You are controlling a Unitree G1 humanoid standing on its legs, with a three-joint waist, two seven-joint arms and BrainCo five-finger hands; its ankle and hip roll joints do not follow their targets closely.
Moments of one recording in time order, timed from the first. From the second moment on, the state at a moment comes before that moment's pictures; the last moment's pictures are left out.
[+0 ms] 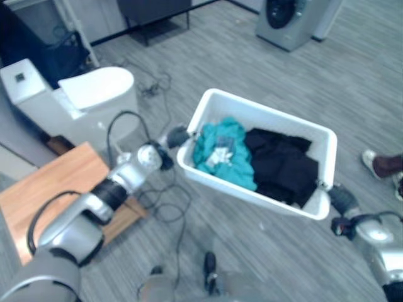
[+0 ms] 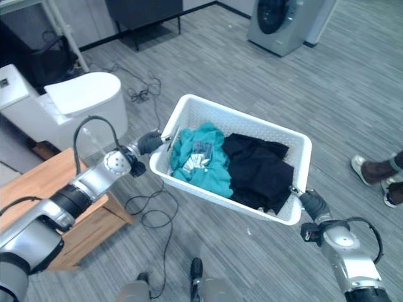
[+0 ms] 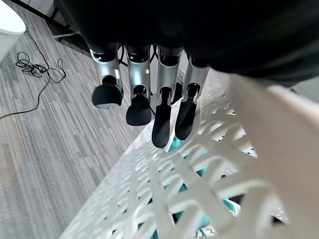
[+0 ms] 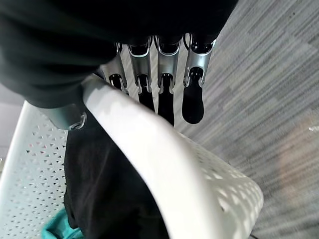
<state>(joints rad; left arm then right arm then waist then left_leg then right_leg) -0.84 0.60 -0.74 0.49 -0.13 0.05 0.00 0.08 -0.76 -0.04 0.10 0.52 0.20 0.02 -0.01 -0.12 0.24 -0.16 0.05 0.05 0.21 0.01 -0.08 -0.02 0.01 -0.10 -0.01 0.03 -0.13</state>
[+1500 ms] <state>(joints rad) -0.87 0.59 -0.69 0.60 -0.10 0.07 0.03 -0.07 -0.67 0.05 0.21 0.48 0.22 0.04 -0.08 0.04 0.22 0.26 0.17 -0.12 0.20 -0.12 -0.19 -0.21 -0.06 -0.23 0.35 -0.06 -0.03</state>
